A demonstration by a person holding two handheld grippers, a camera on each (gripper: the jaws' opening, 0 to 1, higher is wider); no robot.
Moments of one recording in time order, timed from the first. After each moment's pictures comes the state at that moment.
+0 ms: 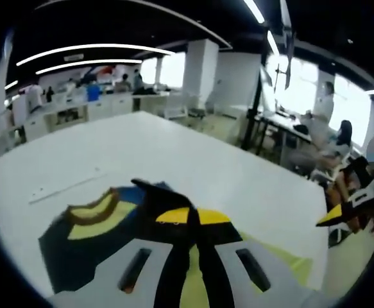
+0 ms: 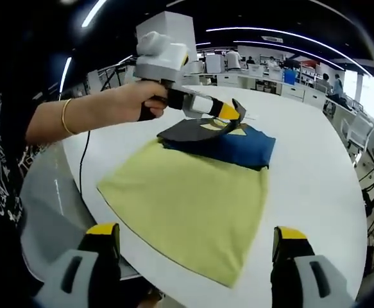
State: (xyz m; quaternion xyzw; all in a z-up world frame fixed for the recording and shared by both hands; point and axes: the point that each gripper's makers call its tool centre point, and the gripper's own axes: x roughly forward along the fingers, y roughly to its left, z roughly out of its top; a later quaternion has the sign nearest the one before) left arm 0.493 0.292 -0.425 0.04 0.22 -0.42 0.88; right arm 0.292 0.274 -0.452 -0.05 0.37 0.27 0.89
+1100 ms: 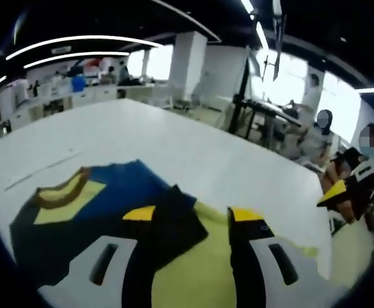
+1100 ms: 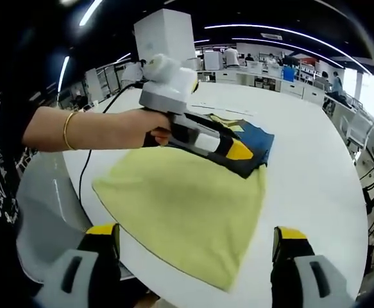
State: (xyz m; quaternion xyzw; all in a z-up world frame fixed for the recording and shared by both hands) left arm 0.477 0.271 -0.471 0.03 0.23 -0.46 0.86; right arm 0.301 0.271 -0.460 -0.05 0.37 0.27 0.89
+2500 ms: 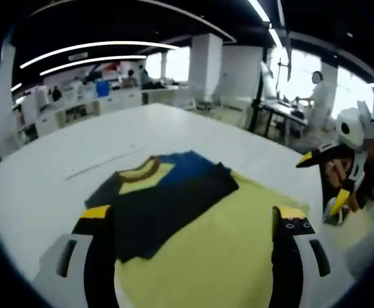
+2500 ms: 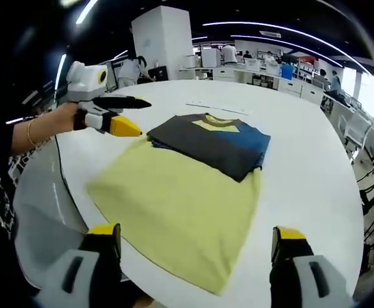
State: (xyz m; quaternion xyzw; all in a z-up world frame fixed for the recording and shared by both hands) left arm 0.441 0.444 -0.423 0.07 0.23 -0.40 0.89; right arm 0.315 0.266 -0.457 -0.06 0.39 0.25 0.89
